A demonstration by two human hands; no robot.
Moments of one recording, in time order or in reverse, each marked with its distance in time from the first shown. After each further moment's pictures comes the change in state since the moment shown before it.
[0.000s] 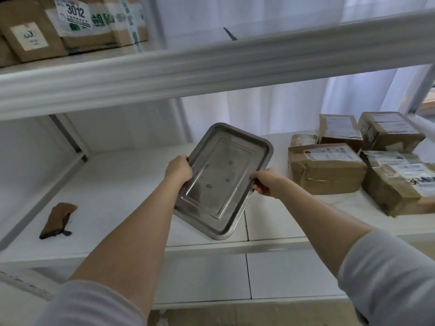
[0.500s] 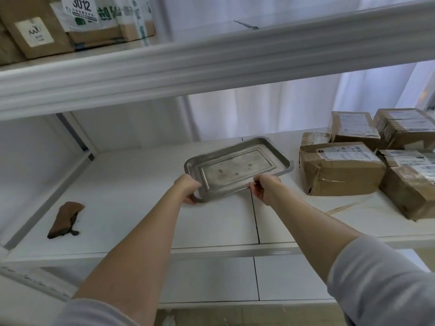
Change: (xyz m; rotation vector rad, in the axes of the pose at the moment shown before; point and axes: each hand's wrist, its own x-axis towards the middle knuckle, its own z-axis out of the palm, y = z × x) left_hand -0.004 -0.031 0.022 -0.314 -0.260 -0.288; right_hand 0.028 0.011 0.040 0.470 0.147 0.194
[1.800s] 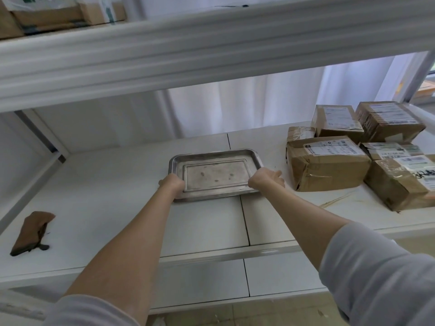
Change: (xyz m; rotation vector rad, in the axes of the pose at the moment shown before) left_hand 0.049 0.002 0.018 0.293 0.076 0.003; right_hand 0.012 -0.012 -0.012 -1.218 0.311 -0.217
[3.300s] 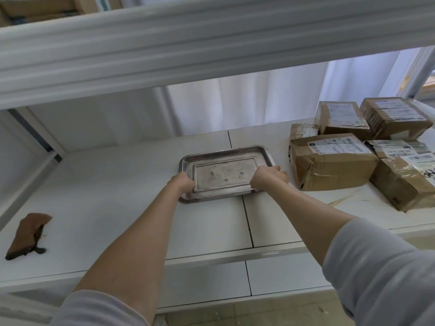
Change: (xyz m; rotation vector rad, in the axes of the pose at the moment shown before) left_hand 0.005 0.011 0.007 0.063 -0.111 0.141; right_hand 0.003 -0.007 -0.002 -0.296 0.003 -0.058
